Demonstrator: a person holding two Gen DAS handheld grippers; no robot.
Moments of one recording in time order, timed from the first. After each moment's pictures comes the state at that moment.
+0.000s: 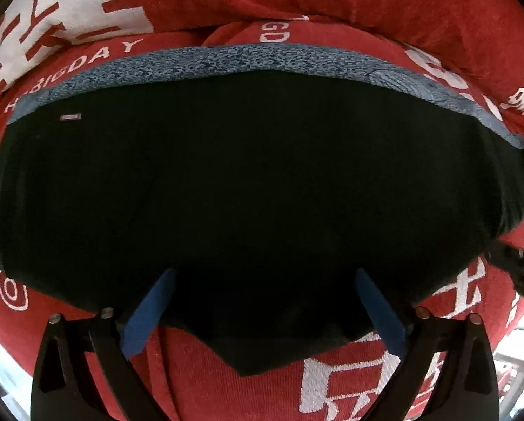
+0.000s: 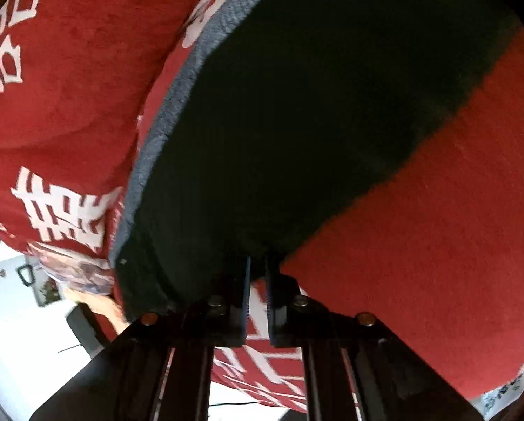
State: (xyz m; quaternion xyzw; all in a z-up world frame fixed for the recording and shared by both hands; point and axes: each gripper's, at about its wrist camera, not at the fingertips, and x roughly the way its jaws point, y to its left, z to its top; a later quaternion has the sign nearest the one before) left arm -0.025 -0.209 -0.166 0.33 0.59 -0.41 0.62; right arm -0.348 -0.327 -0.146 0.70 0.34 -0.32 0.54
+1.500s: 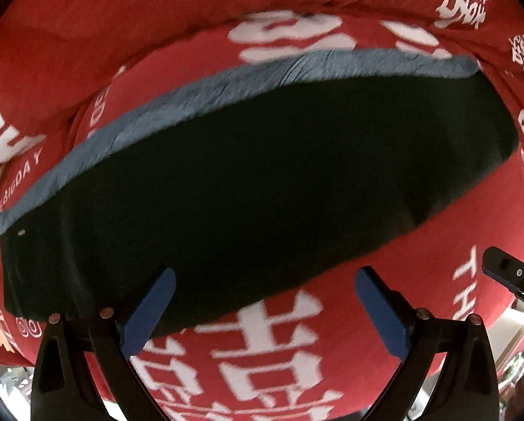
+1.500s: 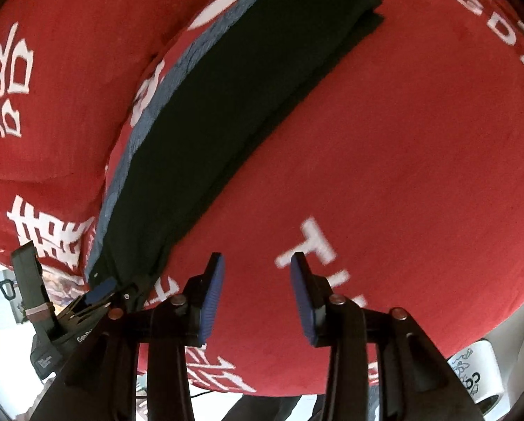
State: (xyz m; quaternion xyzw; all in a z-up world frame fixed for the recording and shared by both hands) left arm -0.204 -0.336 -0.122 0.45 0.54 -0.44 0.56; right arm -0.499 -0.348 -0.098 0.66 0.34 -0.39 0.54
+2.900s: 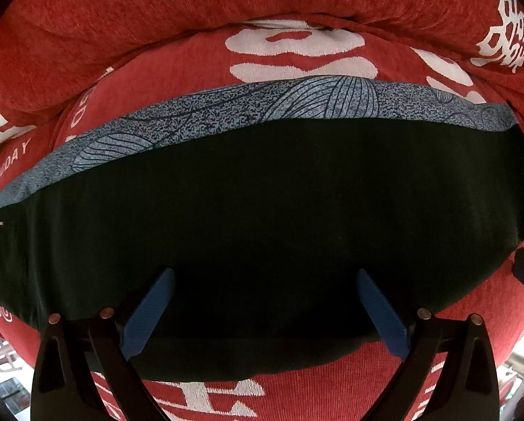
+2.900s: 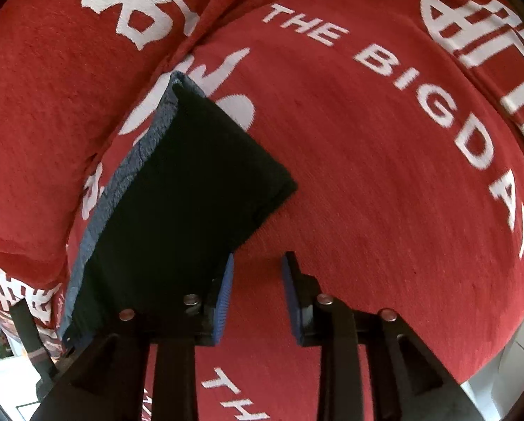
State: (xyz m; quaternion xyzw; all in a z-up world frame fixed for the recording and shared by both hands) left arm -0.207 -0.383 -0.156 0.41 0.57 -0.40 0.59; right arm -0.560 -0.428 -0.111 0.62 0.34 -0.49 0.52
